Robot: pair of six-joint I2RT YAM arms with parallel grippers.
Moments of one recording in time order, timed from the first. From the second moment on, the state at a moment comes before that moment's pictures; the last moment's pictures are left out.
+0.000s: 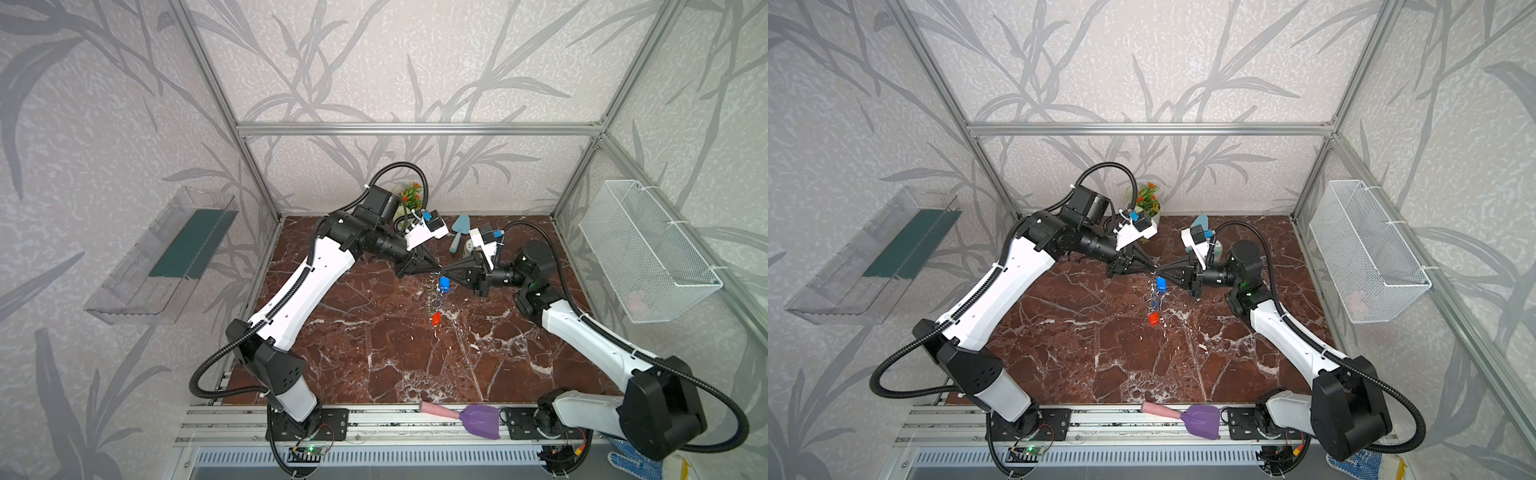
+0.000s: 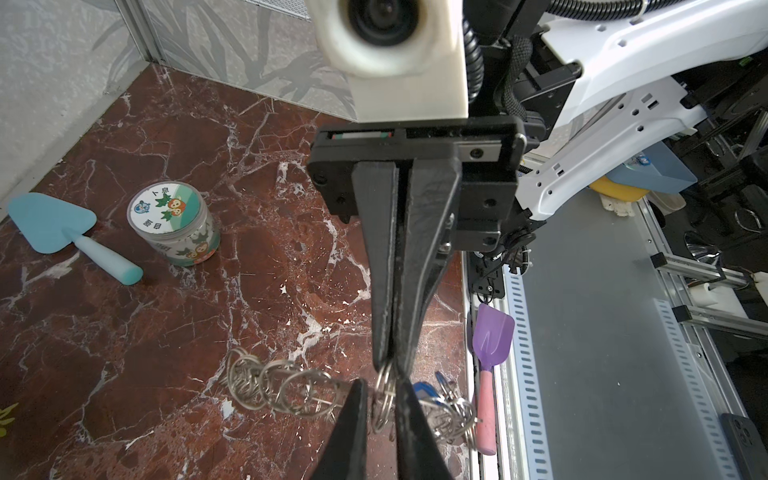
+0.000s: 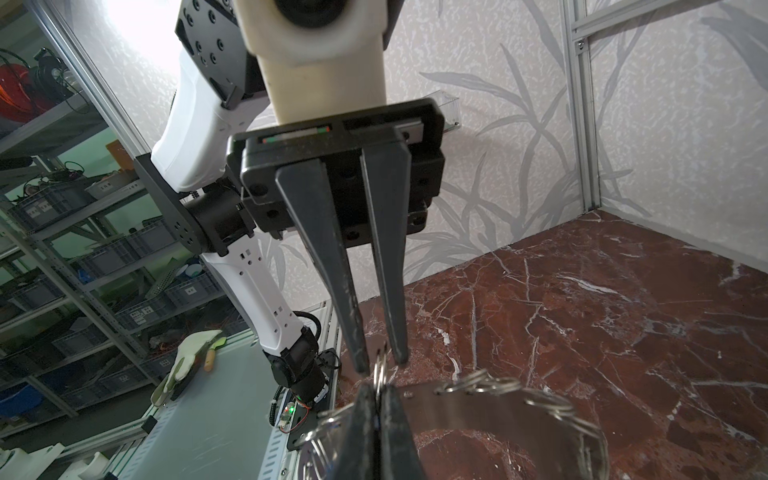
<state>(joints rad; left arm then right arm) -0.58 1.66 1.90 -1.13 0.81 0.47 0.38 1.27 0.83 0.55 -1.14 0.46</state>
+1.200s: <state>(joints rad) -0.60 1.23 1.26 -0.46 0.67 0.16 0.33 1.19 0.83 0.50 -1.09 0.50</state>
